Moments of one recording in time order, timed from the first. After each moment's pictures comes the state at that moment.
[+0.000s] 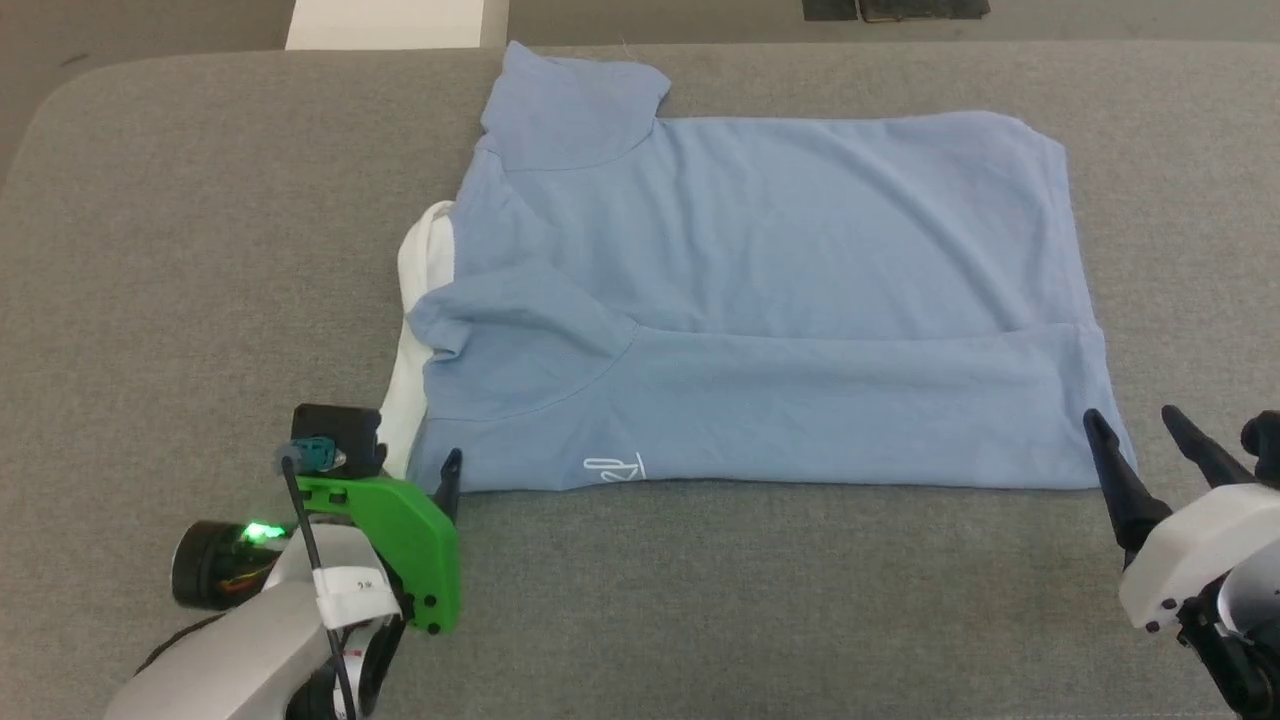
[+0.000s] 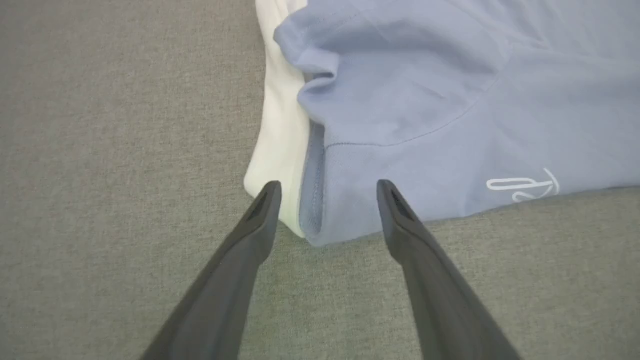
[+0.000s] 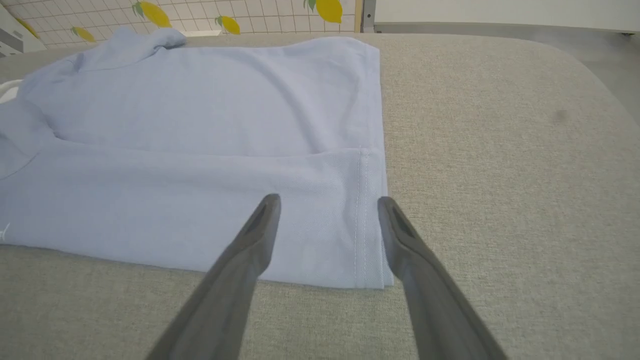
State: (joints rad) left arm -0.46 0.69 -0.94 -0.03 -0.96 0.53 0.13; right arm -0.05 -0.23 -0.14 -0.05 0.29 0.13 0.33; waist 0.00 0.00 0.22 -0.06
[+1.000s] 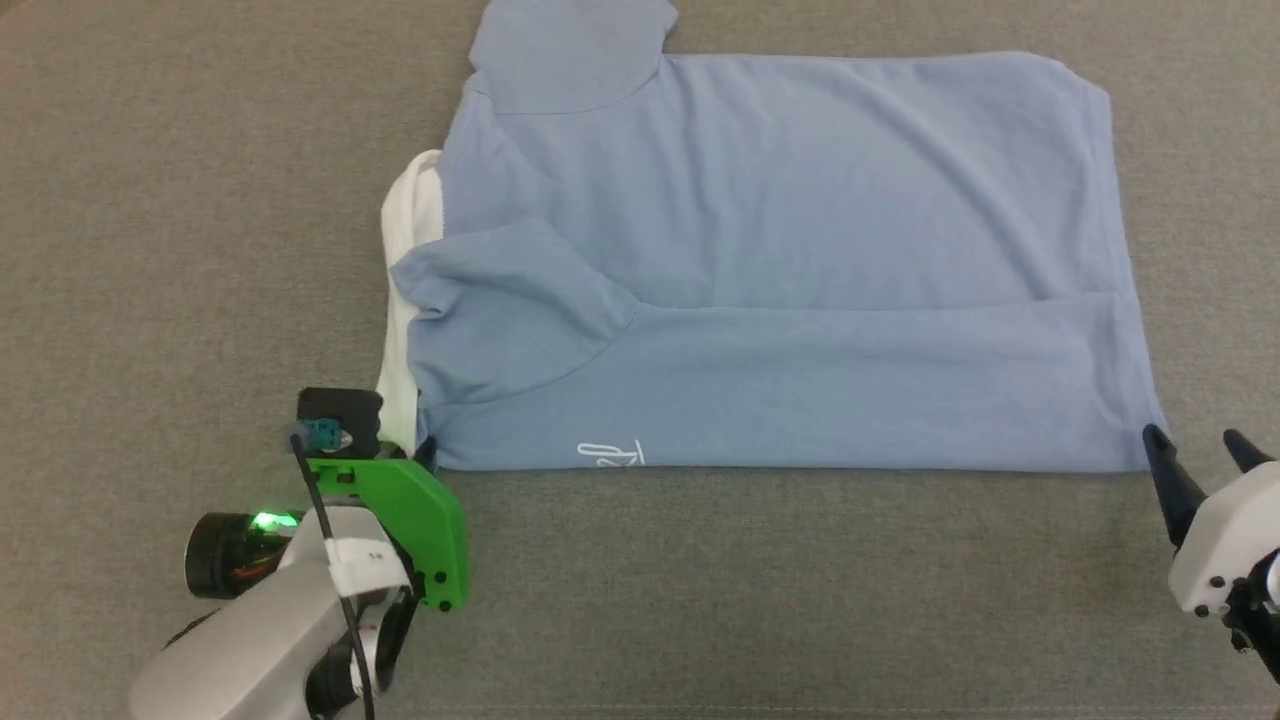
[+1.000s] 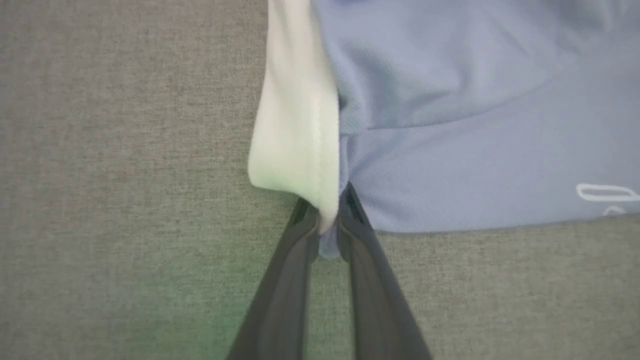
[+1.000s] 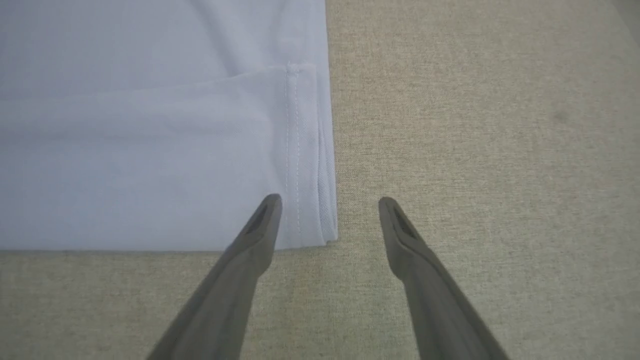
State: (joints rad) left arm -0.49 0.64 -0.94 0.07 -0.98 0.54 0.15; right arm -0.08 -0.20 -0.26 -0.07 0.23 0.13 0.54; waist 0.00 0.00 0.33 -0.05
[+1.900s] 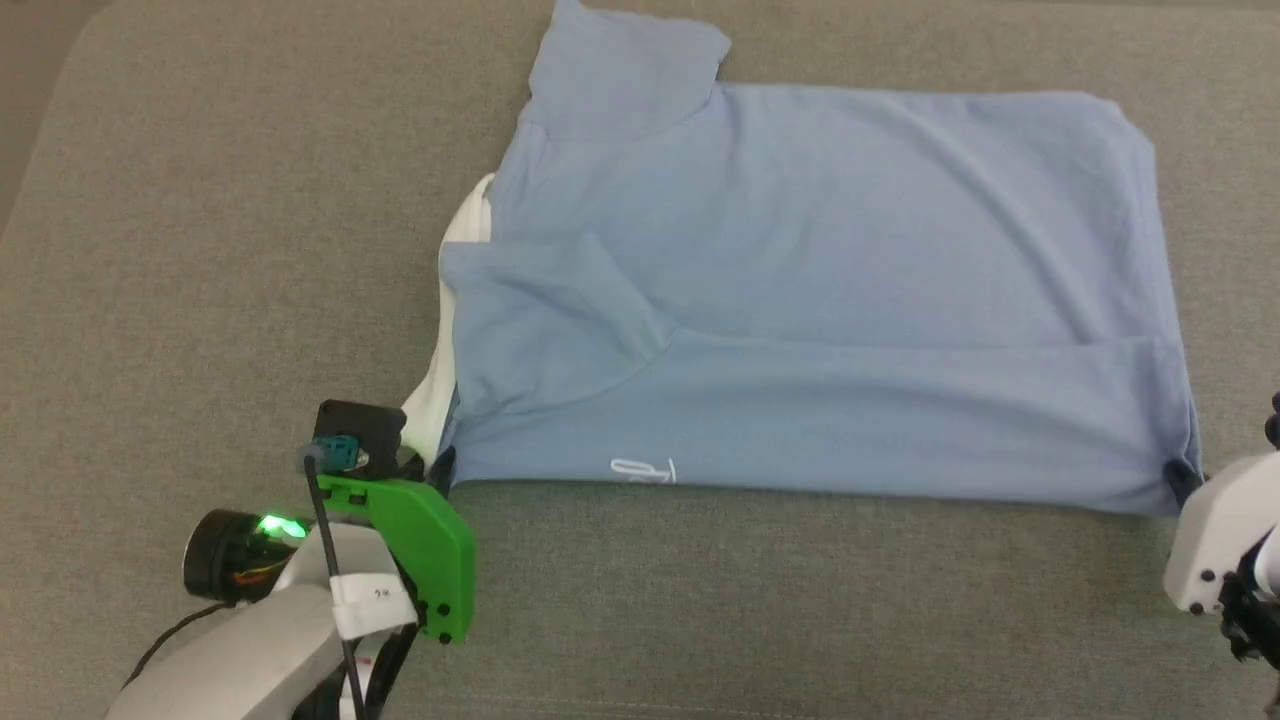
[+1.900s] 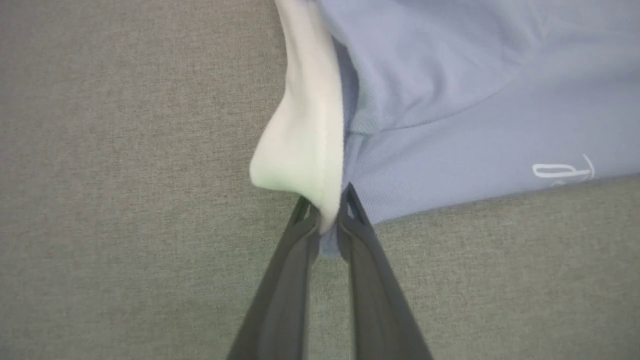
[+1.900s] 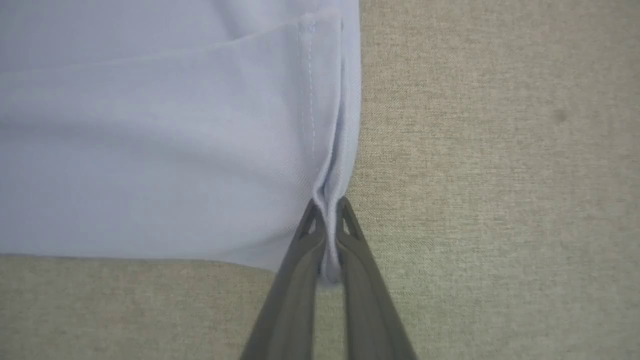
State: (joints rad) left arm -0.49 0.71 -0.99 -0.09 -0.93 0.56 0.18; right arm -0.15 -0.19 -0.28 0.08 0.19 0.13 0.66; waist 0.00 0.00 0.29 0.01
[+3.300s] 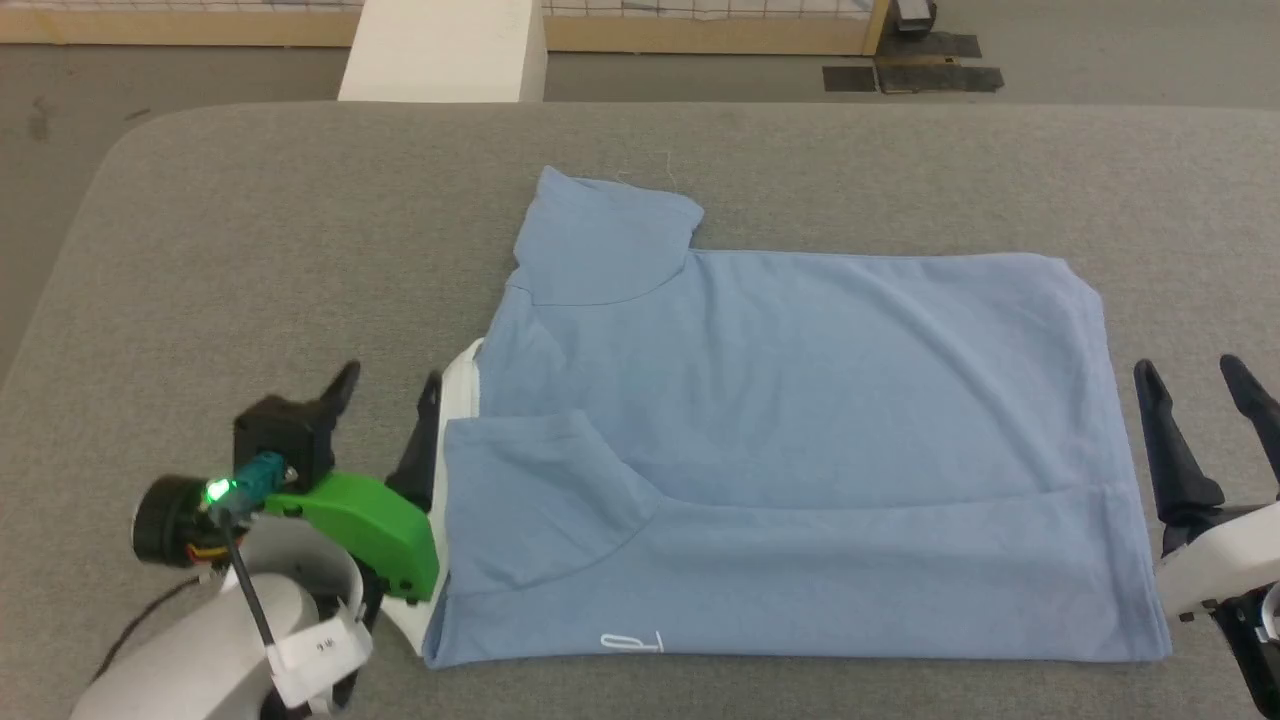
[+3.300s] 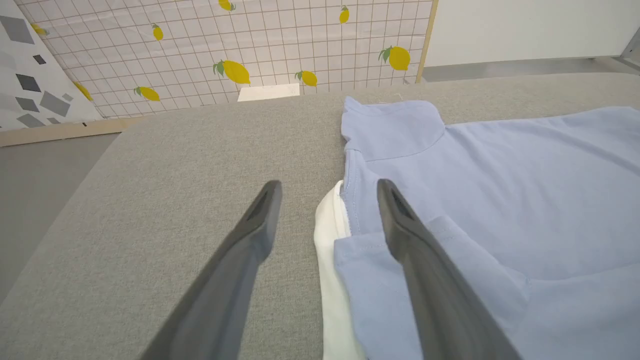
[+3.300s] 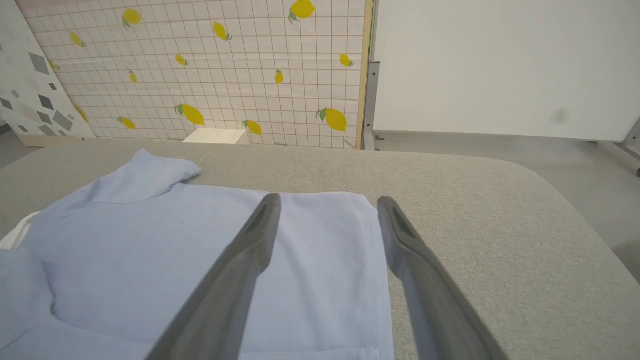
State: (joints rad) left arm -0.44 0.73 -0.90 -0.08 -0.88 0.50 -0.14; right arm -0.02 -0.25 -0.16 -0.14 0.30 0.13 0.15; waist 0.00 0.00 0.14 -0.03
